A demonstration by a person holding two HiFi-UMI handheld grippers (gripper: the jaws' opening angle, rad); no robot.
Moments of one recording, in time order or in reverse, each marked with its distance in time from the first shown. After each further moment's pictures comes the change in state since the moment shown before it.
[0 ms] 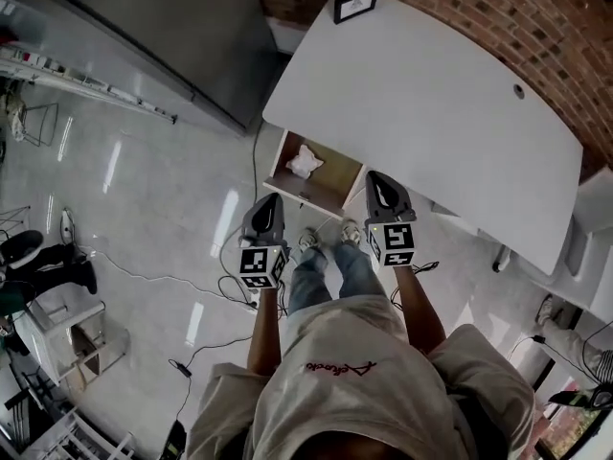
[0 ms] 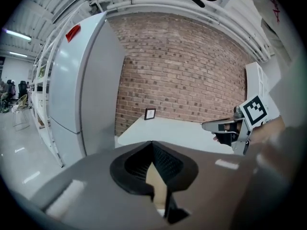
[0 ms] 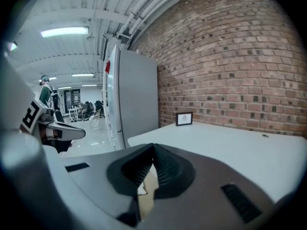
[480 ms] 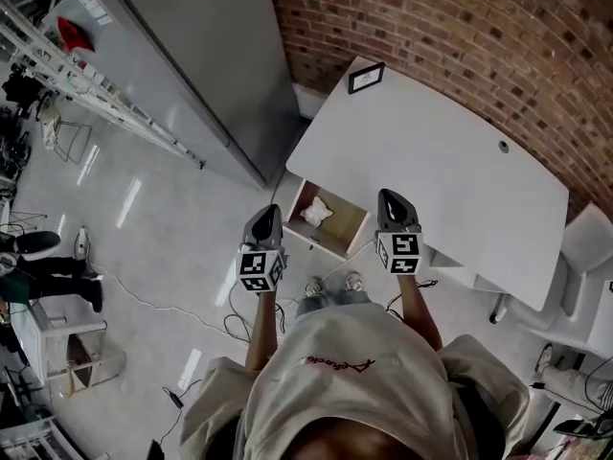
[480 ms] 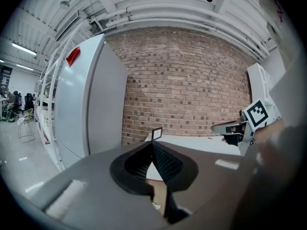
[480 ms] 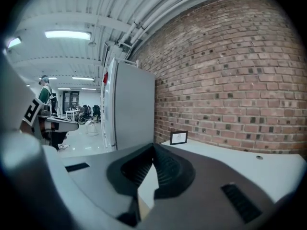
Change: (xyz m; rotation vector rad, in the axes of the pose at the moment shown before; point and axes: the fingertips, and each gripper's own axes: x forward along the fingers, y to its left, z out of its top) left arm -0.023 0.025 0.115 0.042 -0.158 0.079; right arm -0.015 -0.030 0.103 -0.049 -0.111 -0.043
